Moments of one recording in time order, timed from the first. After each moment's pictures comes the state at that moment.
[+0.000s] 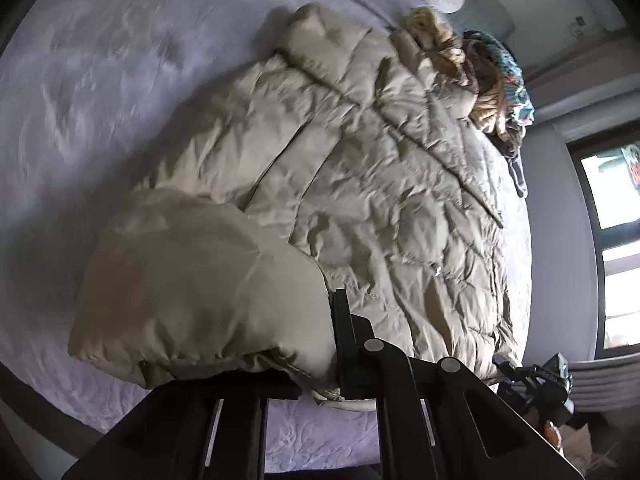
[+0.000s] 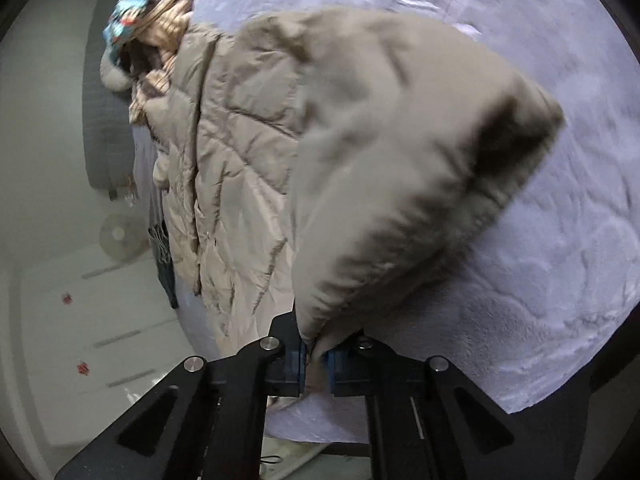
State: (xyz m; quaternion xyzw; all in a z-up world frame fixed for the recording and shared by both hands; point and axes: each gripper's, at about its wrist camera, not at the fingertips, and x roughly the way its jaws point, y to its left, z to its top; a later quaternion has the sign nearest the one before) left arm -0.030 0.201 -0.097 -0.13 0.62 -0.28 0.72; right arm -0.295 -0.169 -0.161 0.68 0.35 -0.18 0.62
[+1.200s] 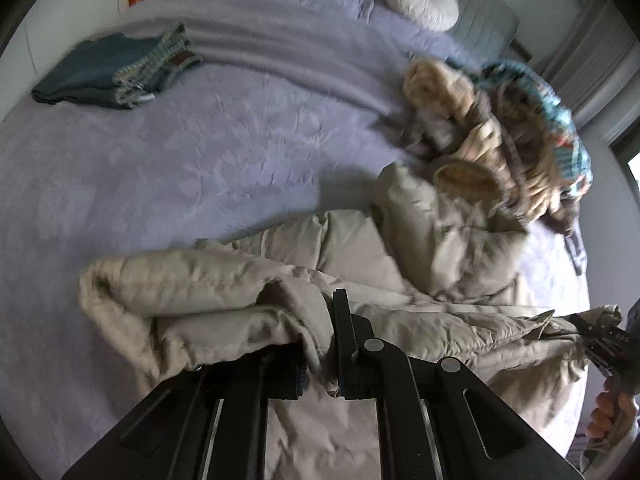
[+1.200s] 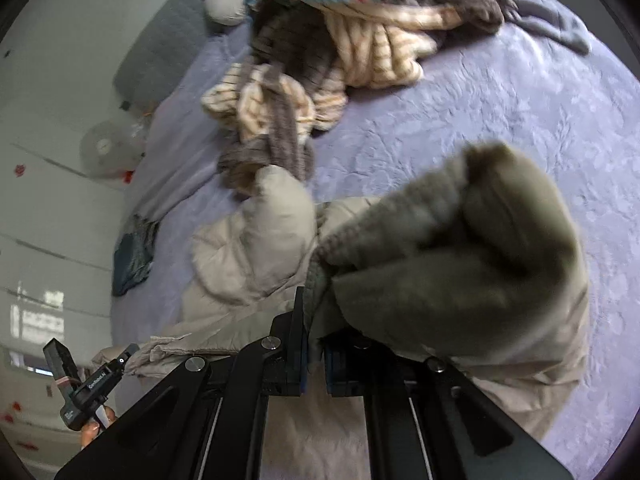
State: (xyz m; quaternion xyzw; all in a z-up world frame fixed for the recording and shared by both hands) left arm 0.267 -0.010 -0.074 -0.01 0.56 -0.23 0.79; right arm 0.047 -0.362 -0.077 0.45 0.42 -0.17 0.77
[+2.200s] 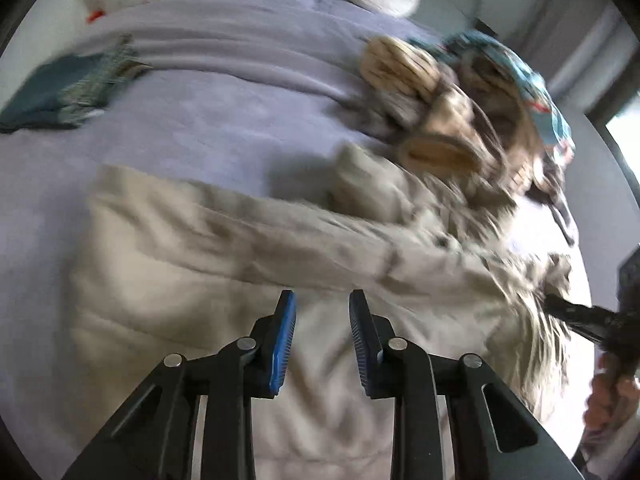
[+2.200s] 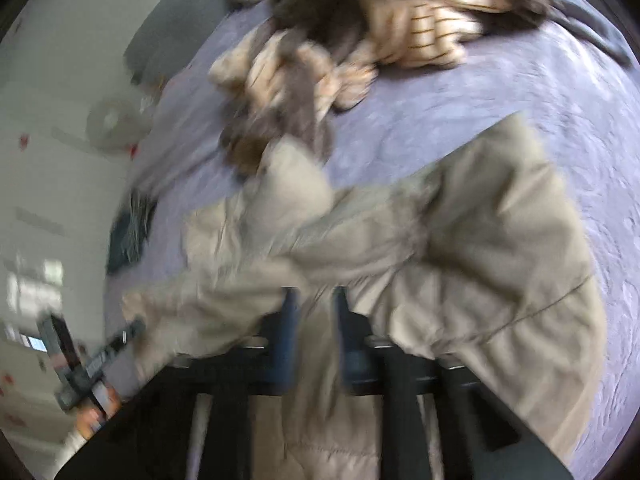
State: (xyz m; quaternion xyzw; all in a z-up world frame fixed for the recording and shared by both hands) left arm 0.254 -0.056 -0.099 0.02 0.54 -0.30 0.79; right arm 0.085 -0.328 -0.098 0.38 0.45 -0.10 0.80
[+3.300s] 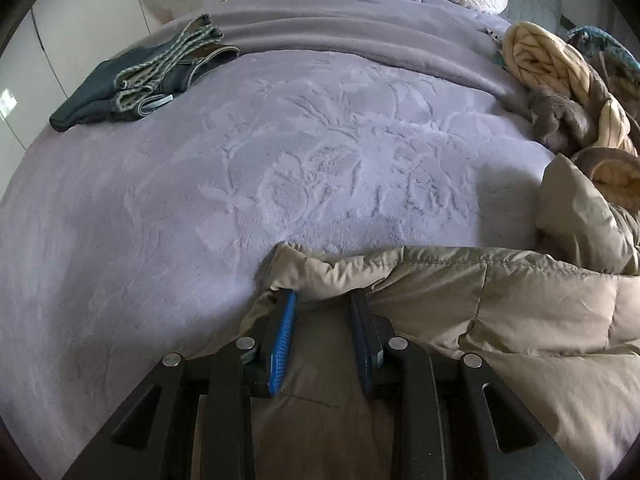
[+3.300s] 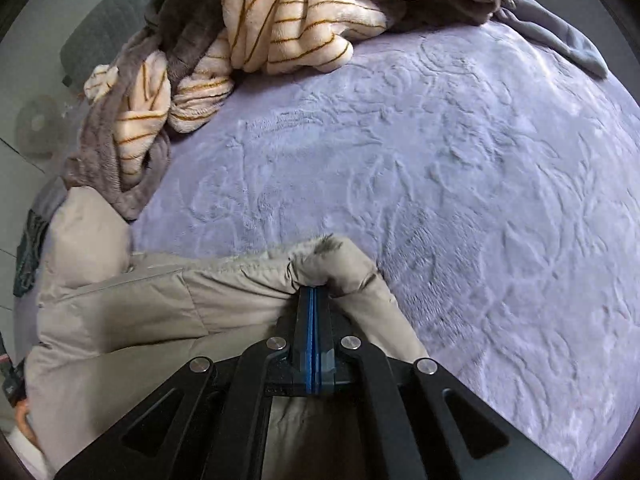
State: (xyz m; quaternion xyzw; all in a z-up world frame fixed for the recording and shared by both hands) left arm 0.350 -0.024 -0.196 0.08 0.51 -0.12 0.85; right arm 0.070 -0.451 -0.180 0.33 0.46 -0.26 0.78
